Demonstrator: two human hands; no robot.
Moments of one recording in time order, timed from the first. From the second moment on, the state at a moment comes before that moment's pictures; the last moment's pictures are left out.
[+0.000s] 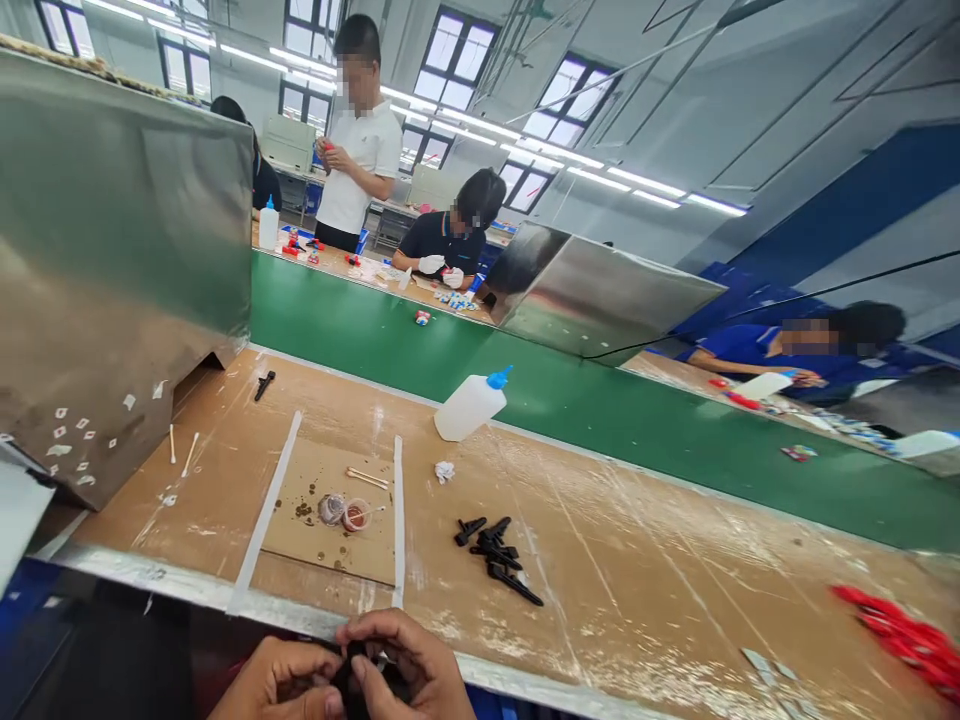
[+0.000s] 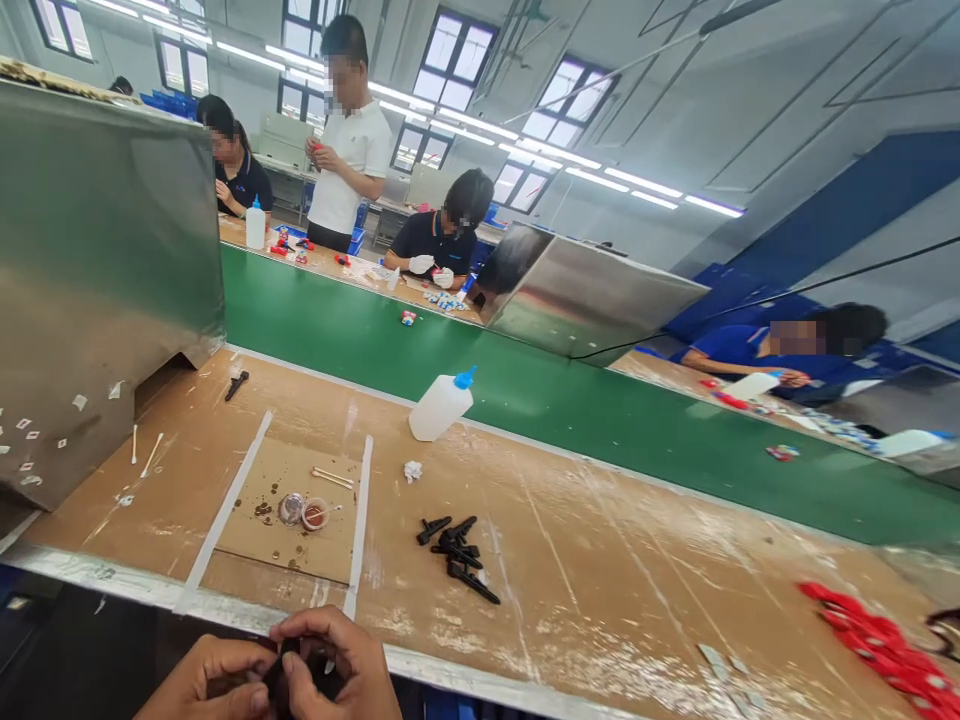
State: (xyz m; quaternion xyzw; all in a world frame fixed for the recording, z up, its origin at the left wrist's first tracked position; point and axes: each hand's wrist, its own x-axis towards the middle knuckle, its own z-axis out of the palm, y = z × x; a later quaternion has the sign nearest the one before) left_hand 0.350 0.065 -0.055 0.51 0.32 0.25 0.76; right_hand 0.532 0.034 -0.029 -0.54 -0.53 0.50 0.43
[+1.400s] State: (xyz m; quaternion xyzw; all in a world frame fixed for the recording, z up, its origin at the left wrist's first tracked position) left_hand 0.362 0.062 -0.070 0.00 0.26 0.34 0.90; right_hand 0.547 0.118 -0.028 -0.63 -0.60 0.04 0.49
